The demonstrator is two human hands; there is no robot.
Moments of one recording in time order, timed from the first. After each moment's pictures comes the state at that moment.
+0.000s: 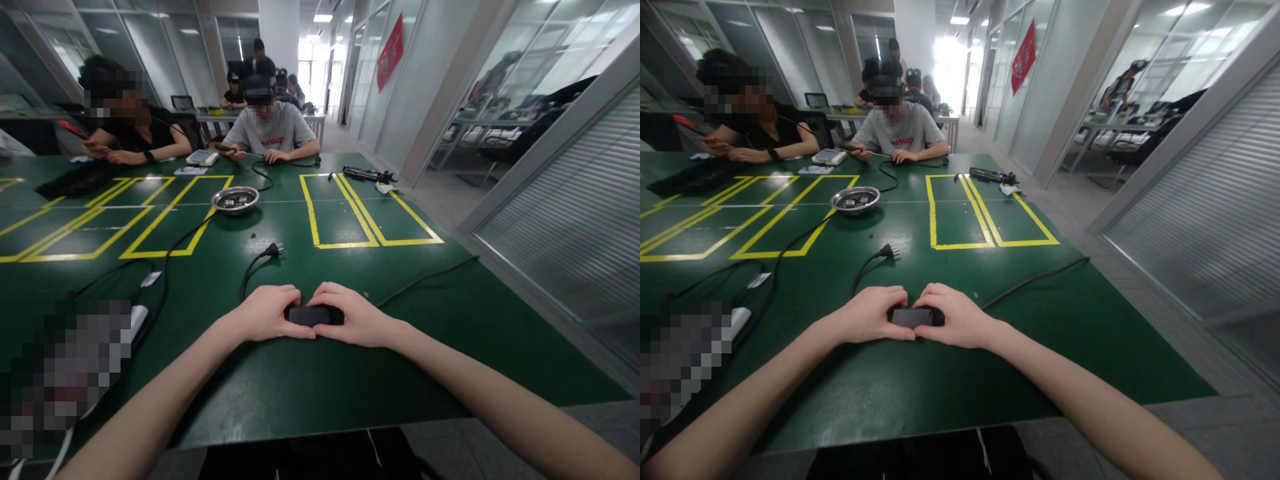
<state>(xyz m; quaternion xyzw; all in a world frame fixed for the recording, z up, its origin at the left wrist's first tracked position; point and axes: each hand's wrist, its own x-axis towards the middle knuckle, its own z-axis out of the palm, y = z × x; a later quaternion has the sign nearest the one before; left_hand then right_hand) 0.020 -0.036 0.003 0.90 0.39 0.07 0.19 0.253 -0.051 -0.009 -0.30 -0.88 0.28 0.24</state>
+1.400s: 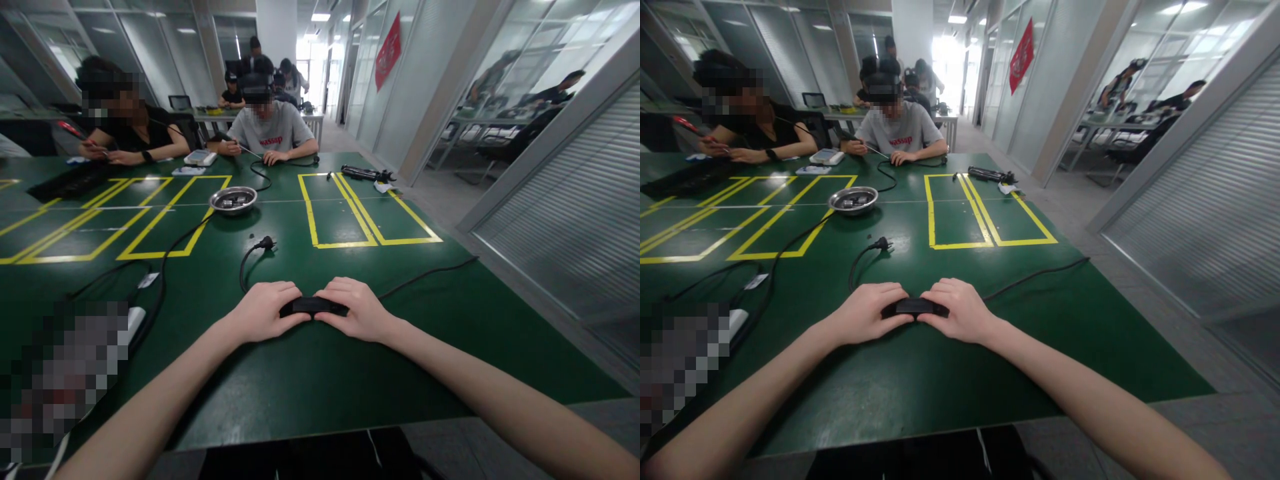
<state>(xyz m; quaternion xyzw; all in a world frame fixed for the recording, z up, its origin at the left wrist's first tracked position) 0.015 -0.041 0.001 0.92 0.35 0.13 0.13 0.261 -0.043 -0.020 -0.30 -0.90 0.12 0.29</state>
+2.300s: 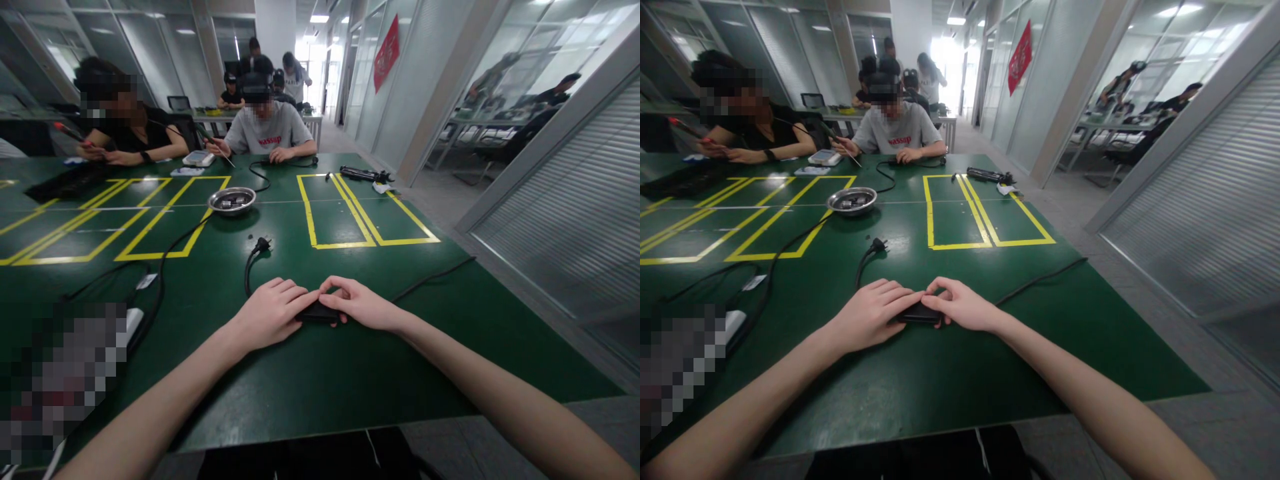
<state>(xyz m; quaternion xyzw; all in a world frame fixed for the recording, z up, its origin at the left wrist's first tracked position) 0.020 -0.044 -0.001 0.96 0.25 0.15 -0.04 0.262 -0.040 -0.002 -0.43 -0.66 0.58 0.21</state>
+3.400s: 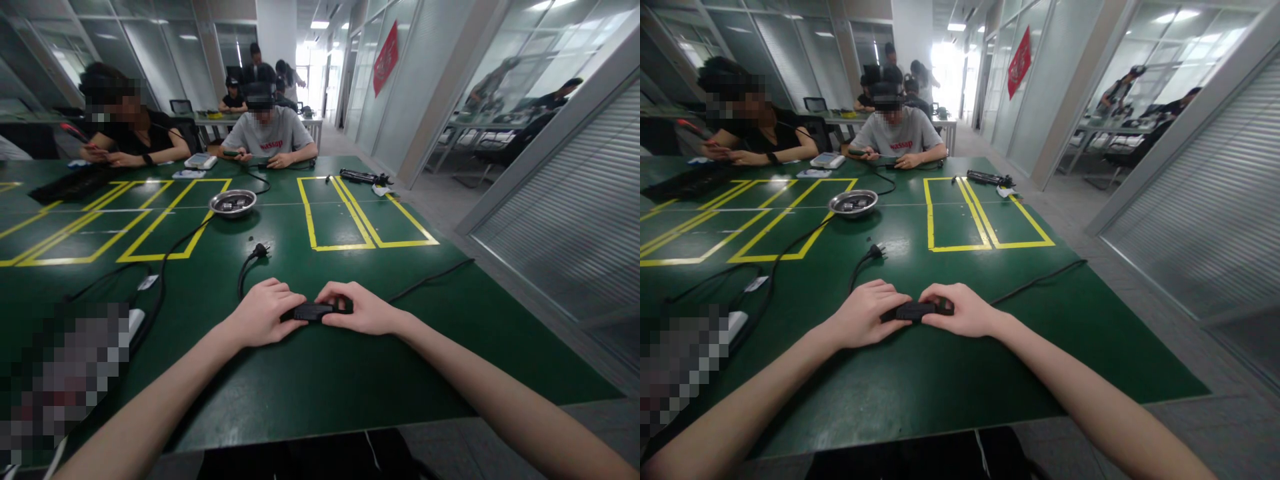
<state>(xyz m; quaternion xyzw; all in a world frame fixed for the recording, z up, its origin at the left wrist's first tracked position) 0.014 -0.041 -0.002 0.94 0.29 0.17 0.03 0.274 -0.036 -0.010 -0.31 -0.86 0.32 0.24</state>
